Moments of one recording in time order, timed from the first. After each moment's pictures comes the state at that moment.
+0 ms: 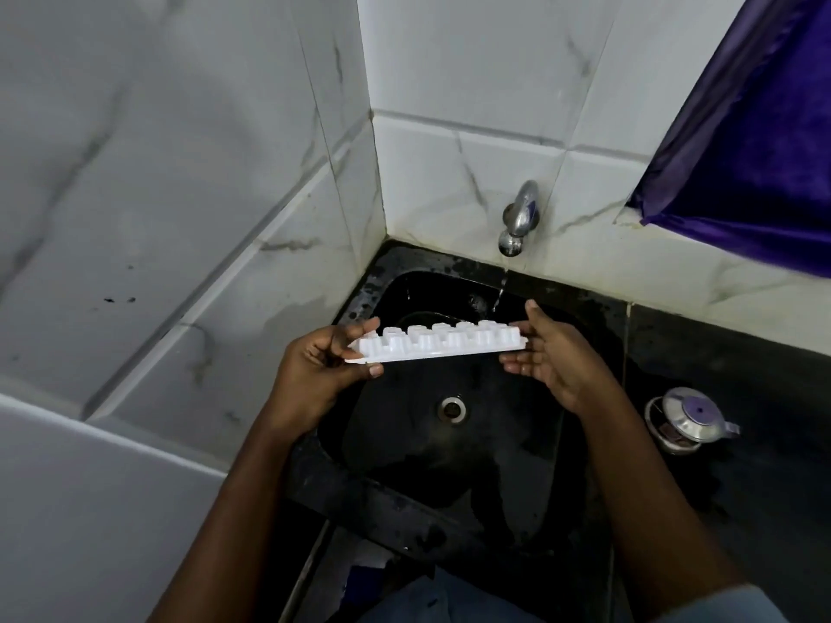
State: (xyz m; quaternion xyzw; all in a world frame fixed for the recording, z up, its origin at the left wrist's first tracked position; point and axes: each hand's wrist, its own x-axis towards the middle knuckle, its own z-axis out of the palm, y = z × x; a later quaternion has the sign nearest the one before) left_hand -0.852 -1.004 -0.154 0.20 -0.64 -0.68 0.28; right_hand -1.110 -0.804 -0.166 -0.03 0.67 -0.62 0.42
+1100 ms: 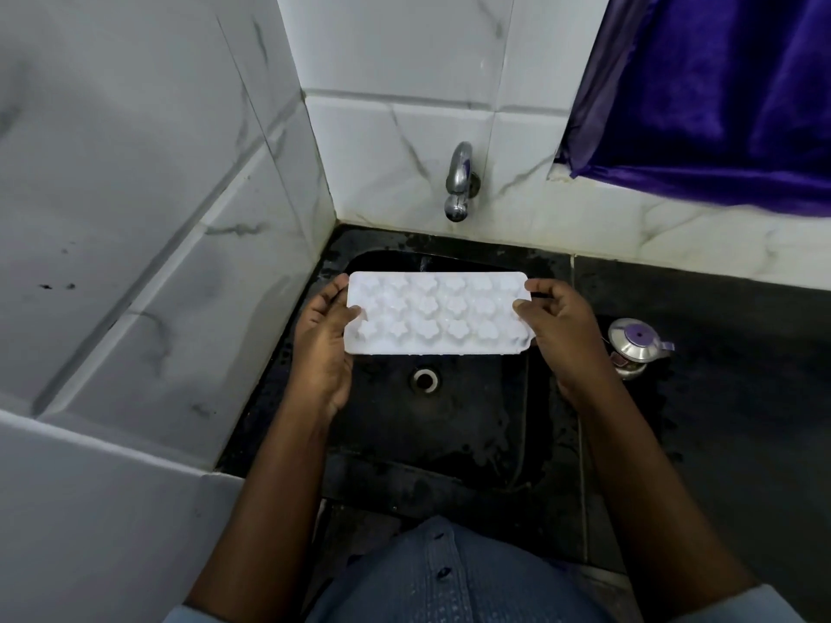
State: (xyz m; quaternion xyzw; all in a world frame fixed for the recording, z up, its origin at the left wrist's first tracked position) left_hand -0.898 -0.958 -0.157 0.34 -0.44 -0.78 0.28; right_hand -1.062 -0.726 -0.157 -0.11 0.75 -0.63 0.16
